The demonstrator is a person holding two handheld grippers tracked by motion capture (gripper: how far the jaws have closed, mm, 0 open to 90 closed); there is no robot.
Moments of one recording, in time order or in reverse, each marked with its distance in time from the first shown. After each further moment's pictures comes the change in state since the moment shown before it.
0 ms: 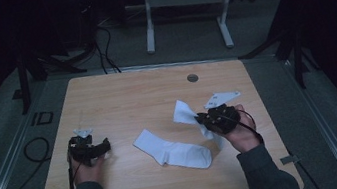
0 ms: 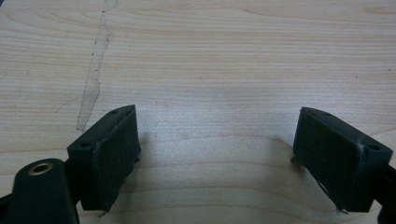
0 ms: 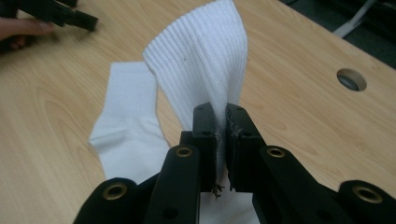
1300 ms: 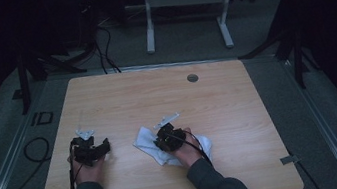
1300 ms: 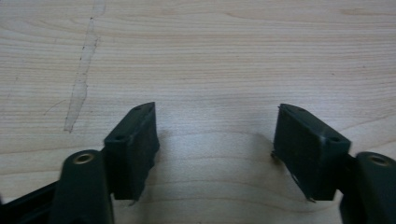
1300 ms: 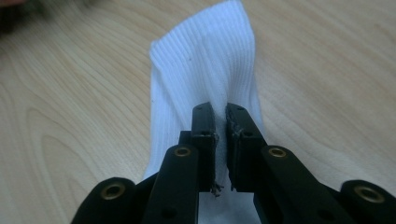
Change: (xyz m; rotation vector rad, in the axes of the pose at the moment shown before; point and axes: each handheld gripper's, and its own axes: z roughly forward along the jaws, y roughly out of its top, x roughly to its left) left arm -0.007 -0.004 -0.005 -0.032 -0.024 0.029; right arm 0.075 -0.009 0.164 0.174 0.128 0.136
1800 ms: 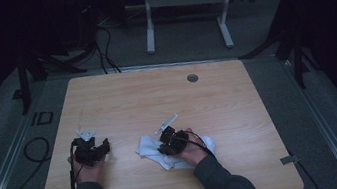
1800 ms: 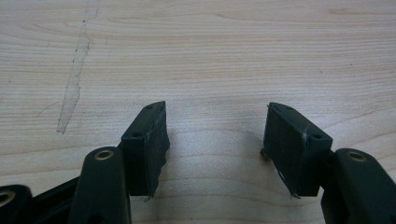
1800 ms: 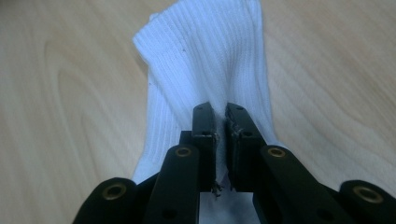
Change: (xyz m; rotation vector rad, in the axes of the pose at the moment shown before) left arm -0.002 -0.001 -0.001 -0.009 -0.011 0.003; right arm -0.007 -0.008 -0.007 0.137 0.114 -0.143
